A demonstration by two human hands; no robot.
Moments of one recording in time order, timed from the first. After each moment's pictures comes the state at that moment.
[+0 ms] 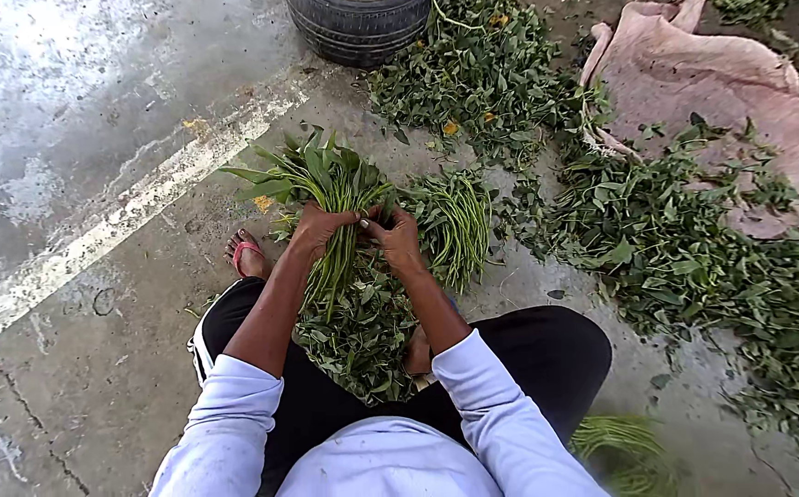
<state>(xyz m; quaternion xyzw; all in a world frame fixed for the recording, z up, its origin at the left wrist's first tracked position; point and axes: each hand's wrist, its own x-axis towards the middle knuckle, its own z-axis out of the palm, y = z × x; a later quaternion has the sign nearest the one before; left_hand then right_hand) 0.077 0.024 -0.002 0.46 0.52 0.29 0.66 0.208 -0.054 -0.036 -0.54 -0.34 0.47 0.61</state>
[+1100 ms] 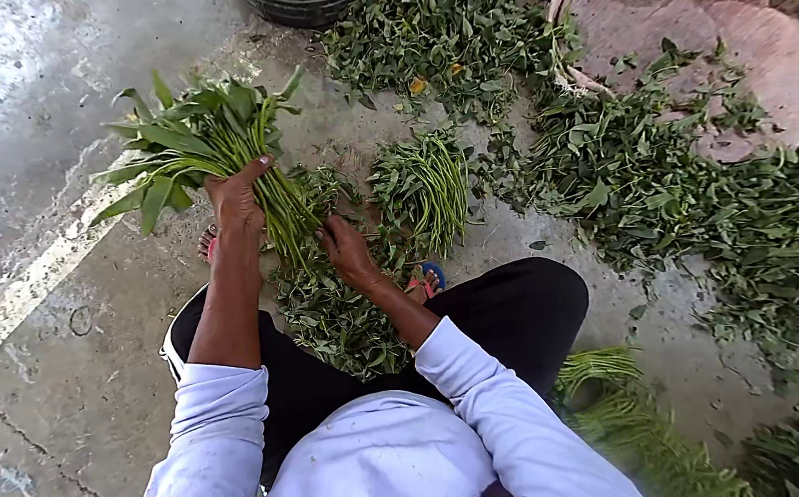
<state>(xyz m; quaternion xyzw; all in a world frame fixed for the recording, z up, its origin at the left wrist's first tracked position) 0.057 0.047 0.006 0.39 0.48 0.53 0.58 0.170 -0.093 -0.056 -0.65 -0.56 0.31 0.42</state>
